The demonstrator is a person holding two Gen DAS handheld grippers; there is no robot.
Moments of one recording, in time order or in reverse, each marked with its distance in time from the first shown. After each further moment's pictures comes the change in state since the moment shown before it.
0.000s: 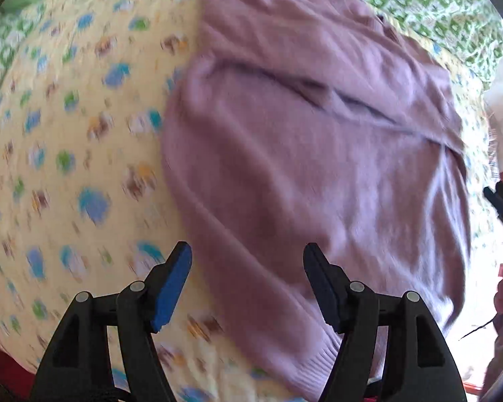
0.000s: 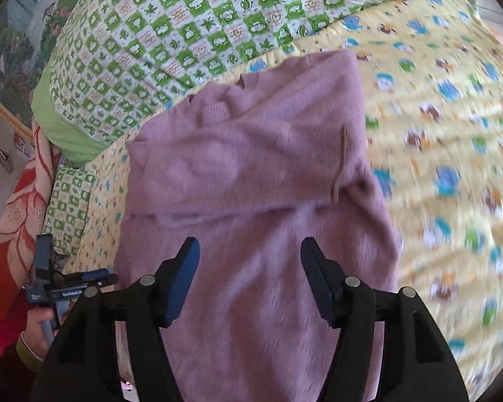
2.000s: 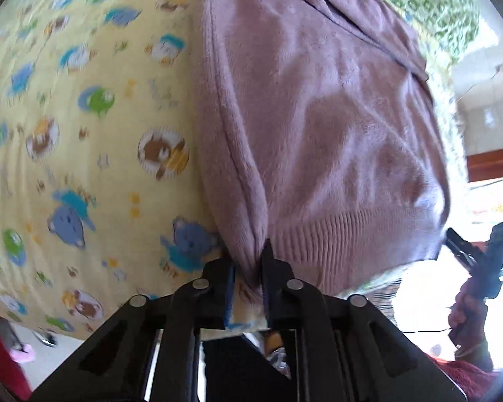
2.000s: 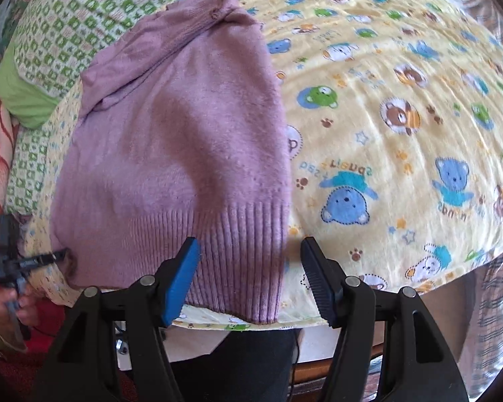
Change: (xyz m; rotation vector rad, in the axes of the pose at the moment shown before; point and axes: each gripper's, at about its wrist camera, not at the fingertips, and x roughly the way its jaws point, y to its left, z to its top) left arm 0.000 0.002 -0.192 -0.040 0.104 -0.209; right arm -0.067 -0.045 -0.216 0.209 0.101 -0.195
